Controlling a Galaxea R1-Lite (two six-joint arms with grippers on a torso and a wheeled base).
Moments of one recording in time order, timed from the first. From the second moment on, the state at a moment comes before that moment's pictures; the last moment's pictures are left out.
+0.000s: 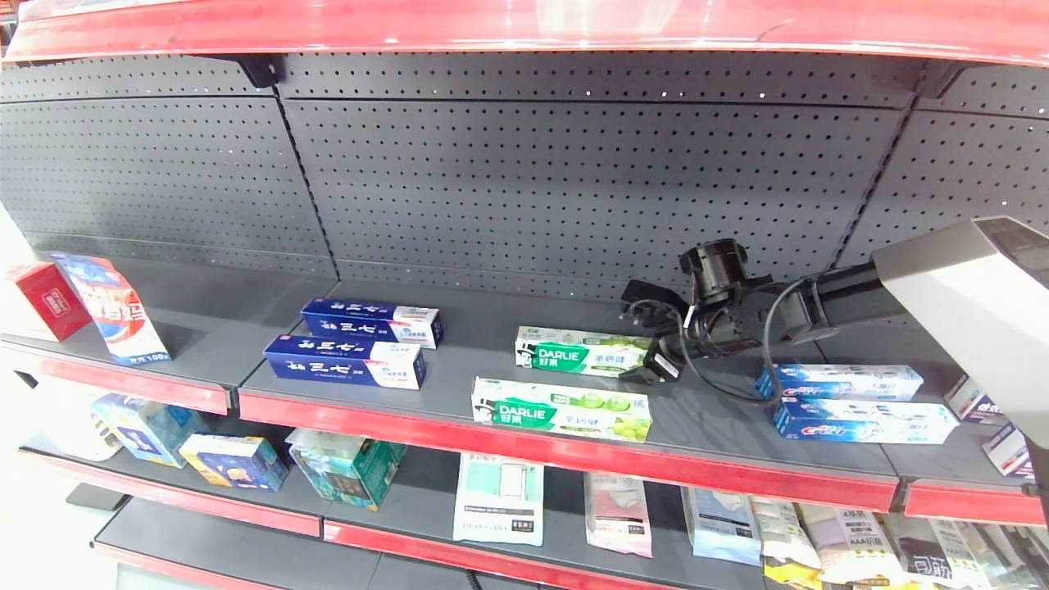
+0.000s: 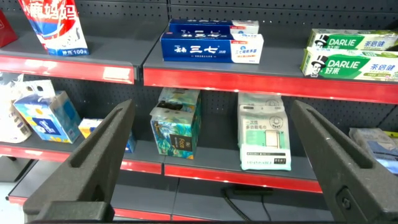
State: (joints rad) left arm 0.00 0.00 0.00 0.00 -0.05 0.00; right arm 0.28 2.29 -1.50 0.00 0.21 -0.77
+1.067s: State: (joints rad) left arm 0.00 0.00 0.00 0.00 -0.05 0.00; right arm 0.26 2.23 -1.43 0.00 0.30 -0.47
